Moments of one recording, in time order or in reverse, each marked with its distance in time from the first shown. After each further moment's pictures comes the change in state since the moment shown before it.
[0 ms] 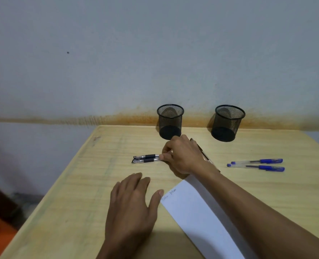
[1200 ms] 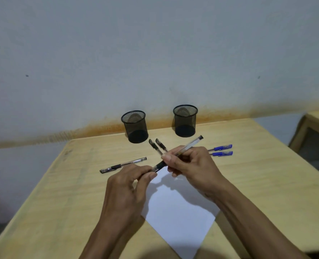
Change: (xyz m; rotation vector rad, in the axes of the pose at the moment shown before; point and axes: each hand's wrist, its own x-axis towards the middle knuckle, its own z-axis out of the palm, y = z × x) left_hand 0.002 0.094 -0.048 -0.489 0.180 0.270; right_hand -0.144 0.036 -0.084 1.213 0.172 0.137
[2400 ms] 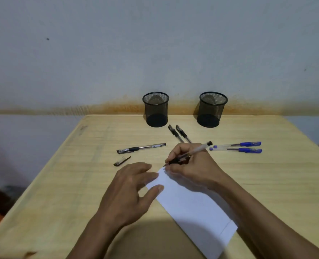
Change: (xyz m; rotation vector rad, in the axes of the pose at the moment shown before) left_hand -0.032 -0.085 -0.003 0.176 -0.300 -0.055; right_hand 0.033 0.045 0.033 -0.411 -0.158 0.056
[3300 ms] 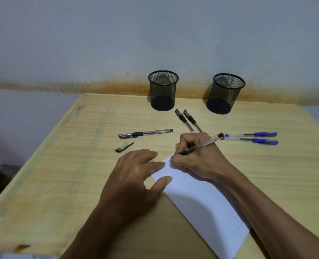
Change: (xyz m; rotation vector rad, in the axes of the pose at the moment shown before) left_hand 0.003 -0.008 0.011 0.057 0.019 0.052; right_hand 0.018 0.016 0.018 0.110 -0.023 0.039
